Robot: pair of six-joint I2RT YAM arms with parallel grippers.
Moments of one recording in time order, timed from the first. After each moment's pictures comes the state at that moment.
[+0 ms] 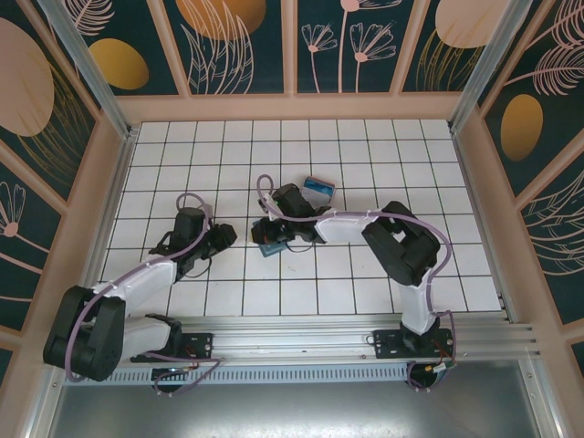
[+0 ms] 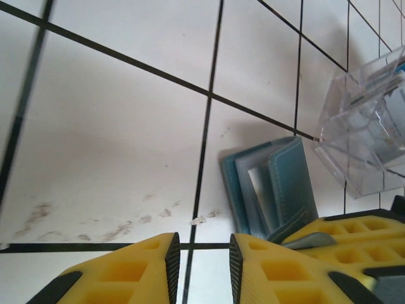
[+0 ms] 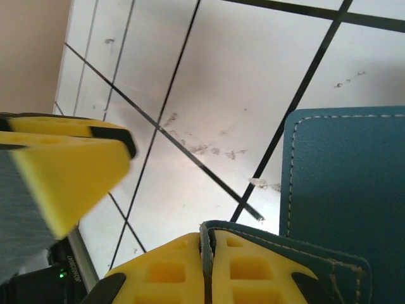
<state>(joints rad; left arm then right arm) -0.30 1.20 0.44 0.00 0.23 -0.76 0.84 1.98 1.17 0.05 -0.51 0.65</state>
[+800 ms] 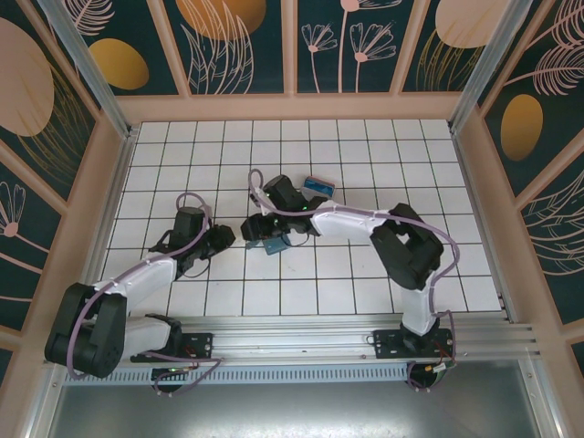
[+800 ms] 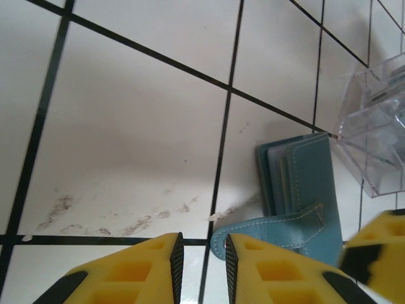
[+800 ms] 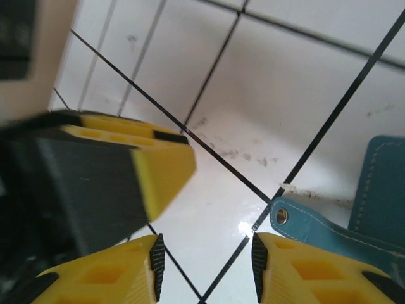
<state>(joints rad) -0.29 1.24 0.46 -0.03 0.26 -0.74 0.86 1.91 1.29 -0.17 -0.45 0.55</state>
